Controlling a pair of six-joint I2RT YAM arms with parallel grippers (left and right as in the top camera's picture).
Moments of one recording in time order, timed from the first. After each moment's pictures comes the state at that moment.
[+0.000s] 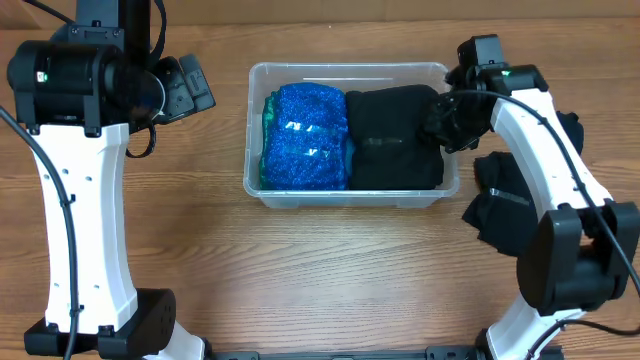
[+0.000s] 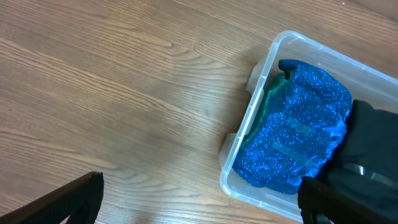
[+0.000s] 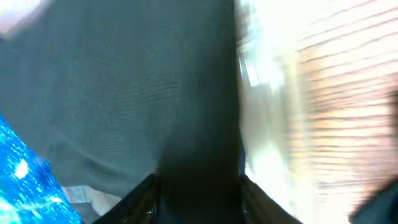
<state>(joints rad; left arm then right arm) -0.08 1.75 2.33 -1.69 -0.10 -0.47 0.10 1.87 1.62 -1.06 -0.24 0.42</state>
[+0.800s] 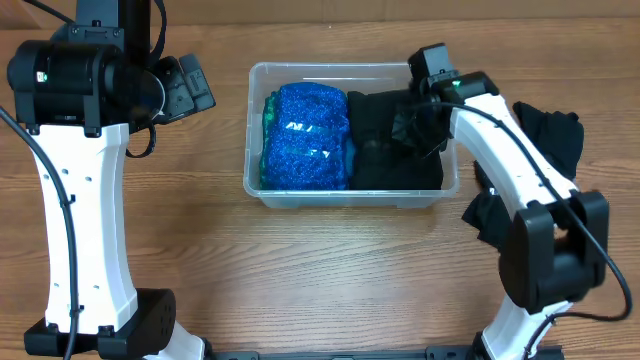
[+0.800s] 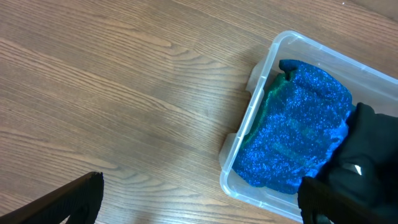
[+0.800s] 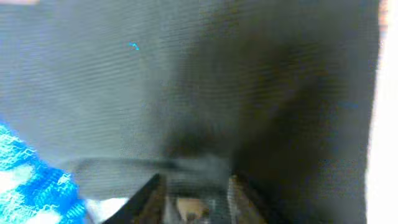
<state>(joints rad) -0.08 1.75 2.33 -1.69 -0.10 -0.47 0.25 1.91 1.59 -0.98 -0.12 0.45</state>
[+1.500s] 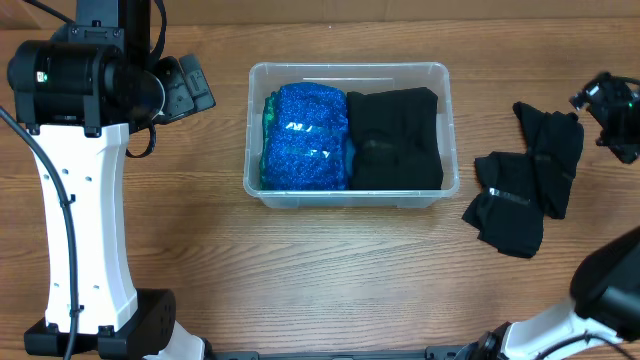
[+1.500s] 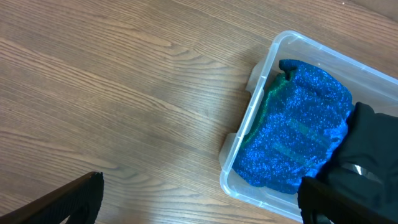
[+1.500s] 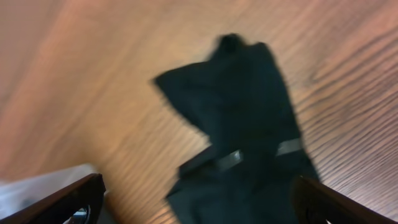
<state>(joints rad) -0.08 1.75 2.33 -1.69 -0.10 -0.47 -0.54 1.87 1.70 -1.00 -0.23 0.33</state>
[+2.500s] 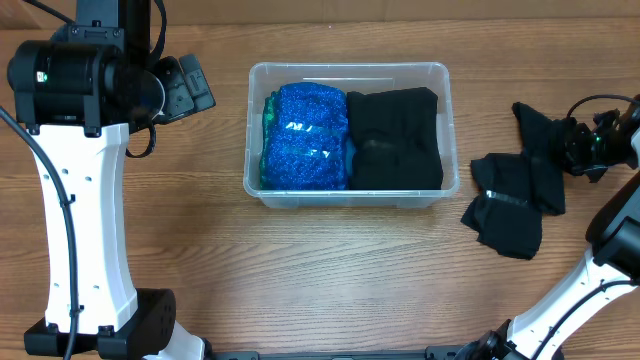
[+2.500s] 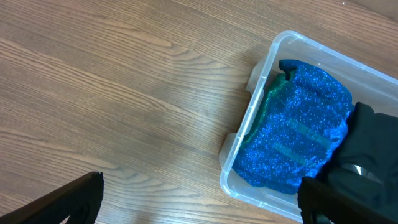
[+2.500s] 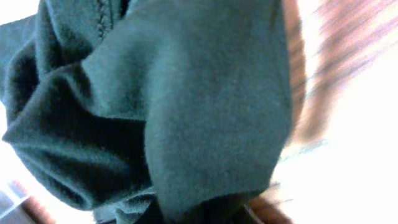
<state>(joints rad) -0.08 1.75 2.33 -1.69 -0.10 -0.47 -0.60 2.23 1.70 -0.99 -0.40 0.17</state>
